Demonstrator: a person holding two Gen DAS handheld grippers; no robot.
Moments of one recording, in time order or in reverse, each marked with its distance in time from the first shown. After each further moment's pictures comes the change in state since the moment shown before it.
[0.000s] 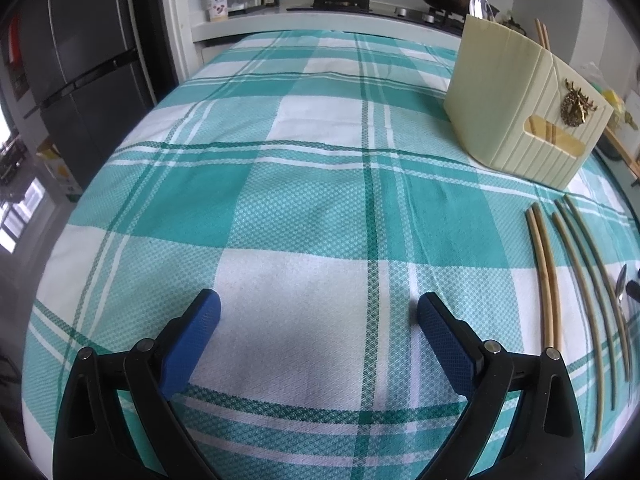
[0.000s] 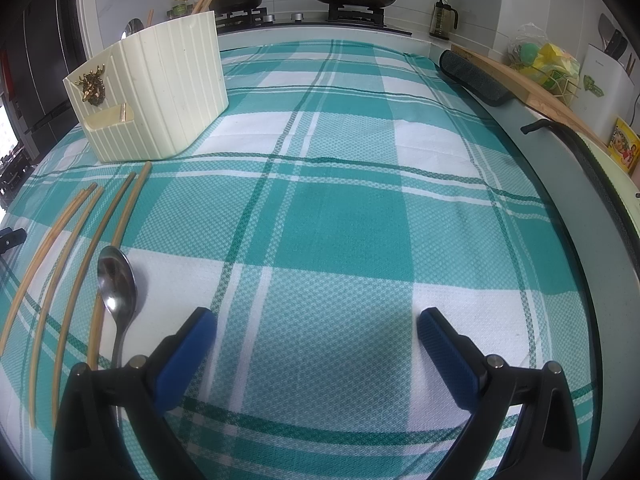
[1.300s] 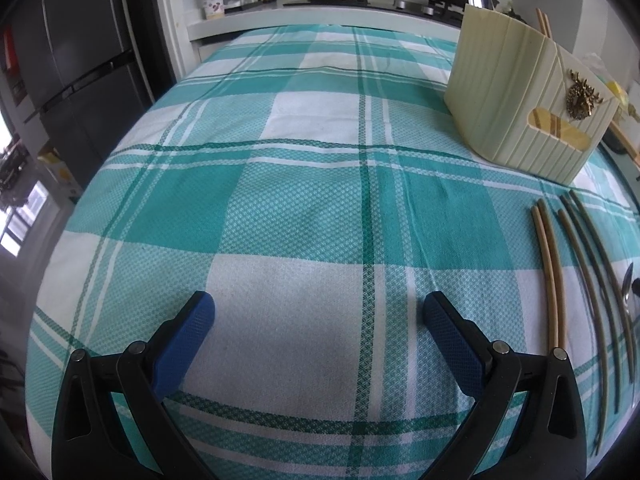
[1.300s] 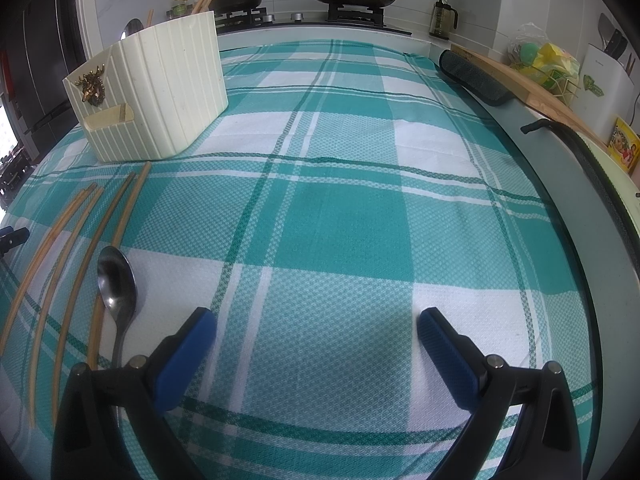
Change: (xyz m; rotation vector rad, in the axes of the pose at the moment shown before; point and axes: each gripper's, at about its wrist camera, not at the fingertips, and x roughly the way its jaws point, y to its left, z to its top) left arm 0.006 -0.004 0.004 0.015 0.015 0.014; right arm 0.000 -0.001 0.000 0.000 -0.001 0.000
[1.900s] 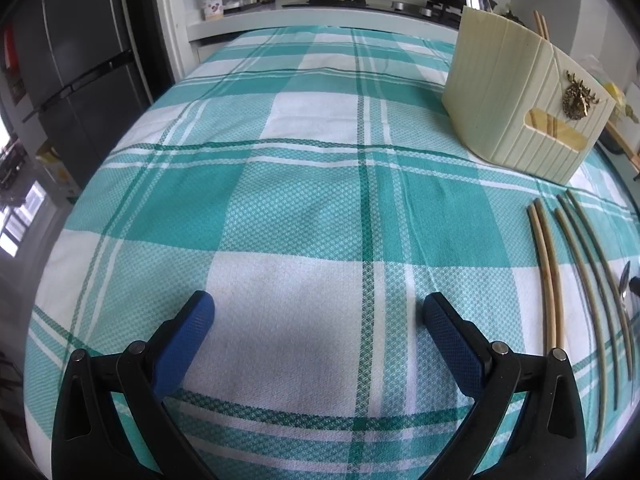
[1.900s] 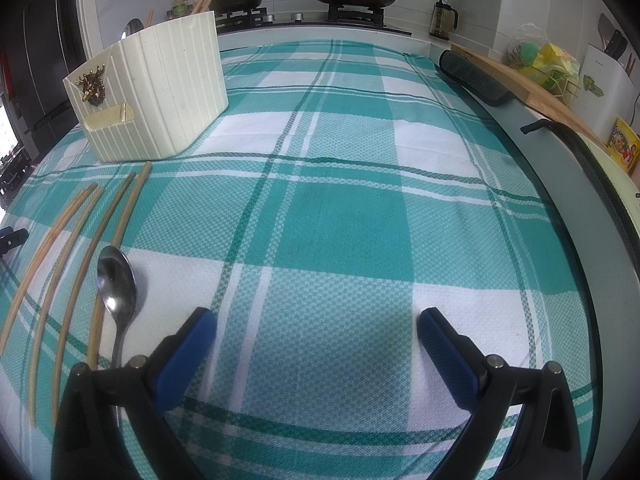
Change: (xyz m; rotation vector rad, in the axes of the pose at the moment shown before) left arm -0.002 0.000 -0.001 0.001 0.000 -0.005; right arm 0.000 0.000 0.000 0.000 0.000 -0.001
